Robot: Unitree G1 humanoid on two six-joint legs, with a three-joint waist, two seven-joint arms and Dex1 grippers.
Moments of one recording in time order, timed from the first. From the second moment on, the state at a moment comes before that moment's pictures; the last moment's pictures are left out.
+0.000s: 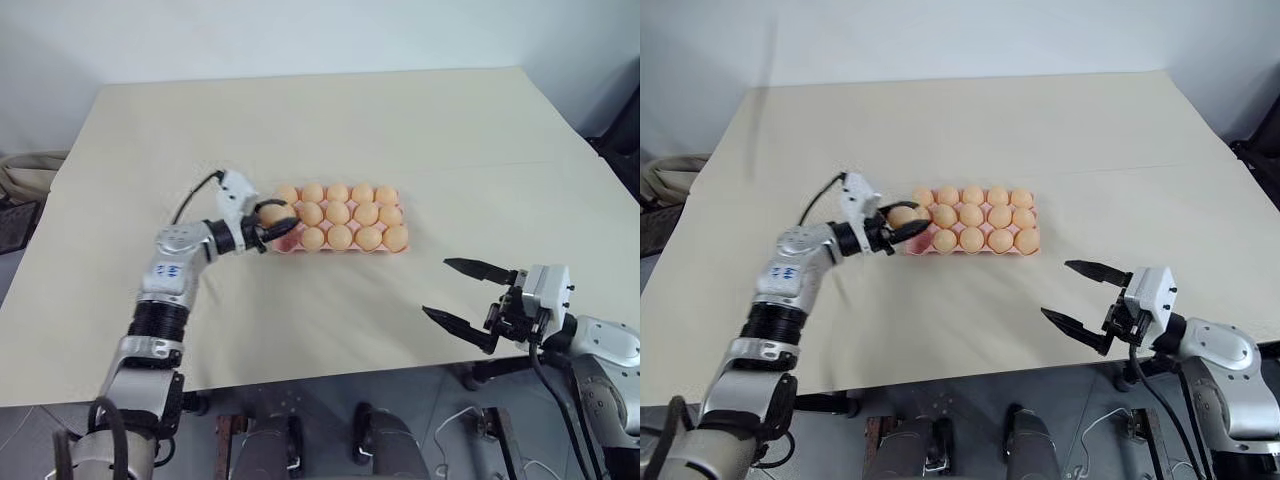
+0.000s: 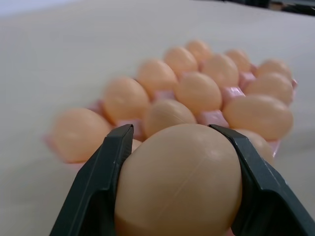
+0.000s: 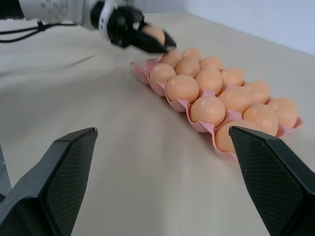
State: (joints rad) left arm -0.76 0.40 -0.02 0.52 -0.23 0.15 -0.82; right arm 0.04 -0.68 -0.25 -0.29 0.56 0.07 1.04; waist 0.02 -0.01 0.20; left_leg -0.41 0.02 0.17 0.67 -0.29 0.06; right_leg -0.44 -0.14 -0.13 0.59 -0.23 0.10
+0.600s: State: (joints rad) left arm -0.68 0.51 0.04 0.47 -0.25 0.09 -0.94; right arm 0.05 -0.67 -0.26 -0.31 0.56 0.06 1.00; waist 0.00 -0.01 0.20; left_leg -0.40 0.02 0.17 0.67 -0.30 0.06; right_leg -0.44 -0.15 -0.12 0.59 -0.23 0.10
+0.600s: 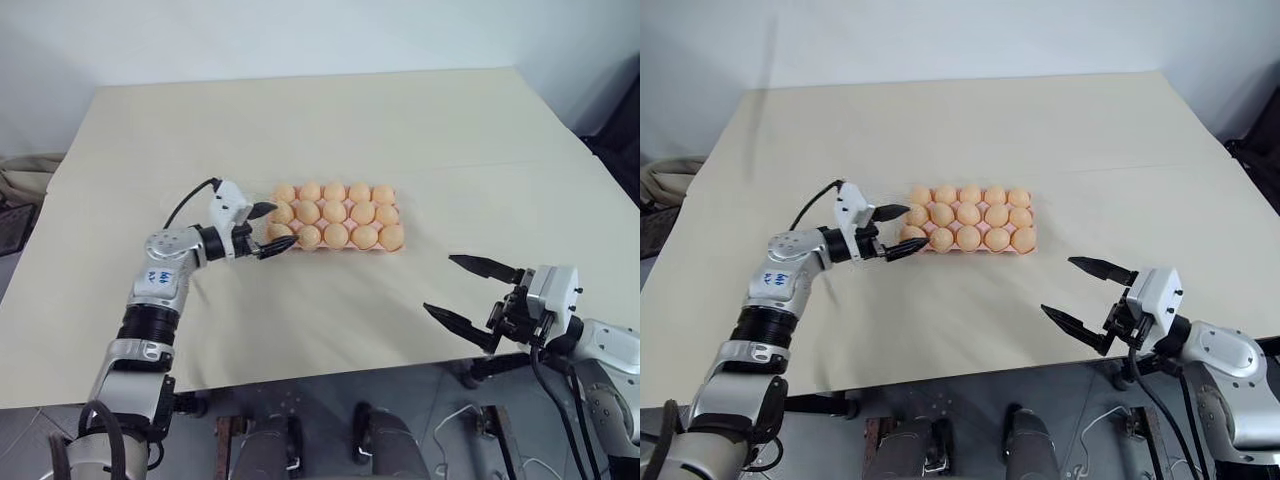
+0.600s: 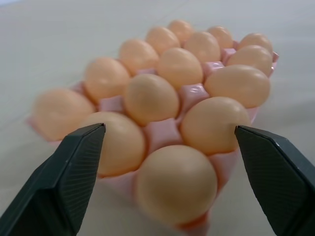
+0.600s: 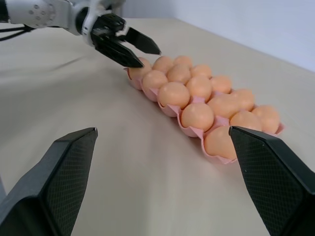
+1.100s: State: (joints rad) left arm -0.03 0.81 0.40 0.08 -0.45 0.15 -1.12; right arm -0.08 -0.78 -0.32 -0.10 0.61 0.15 1.15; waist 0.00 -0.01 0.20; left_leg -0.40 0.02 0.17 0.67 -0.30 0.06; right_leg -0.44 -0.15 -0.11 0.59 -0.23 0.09
